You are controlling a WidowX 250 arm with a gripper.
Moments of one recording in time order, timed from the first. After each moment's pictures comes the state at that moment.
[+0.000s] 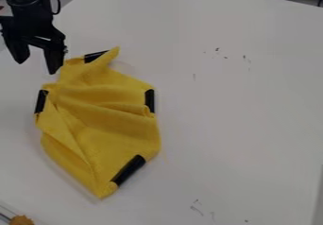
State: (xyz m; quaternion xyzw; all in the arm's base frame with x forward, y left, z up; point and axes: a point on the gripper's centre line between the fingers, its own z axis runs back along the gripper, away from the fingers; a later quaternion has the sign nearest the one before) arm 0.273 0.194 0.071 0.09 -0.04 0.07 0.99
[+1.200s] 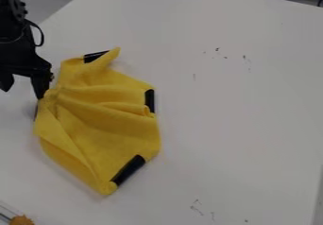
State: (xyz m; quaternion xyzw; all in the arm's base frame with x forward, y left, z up) arm 0.247 0.212 0.043 0.11 -0.07 0.14 0.98
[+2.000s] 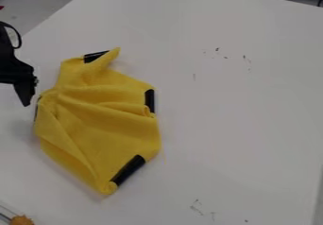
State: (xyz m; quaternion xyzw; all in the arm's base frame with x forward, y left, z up) arm 0.210 0.209 0.041 0.07 -0.09 0.19 0.98
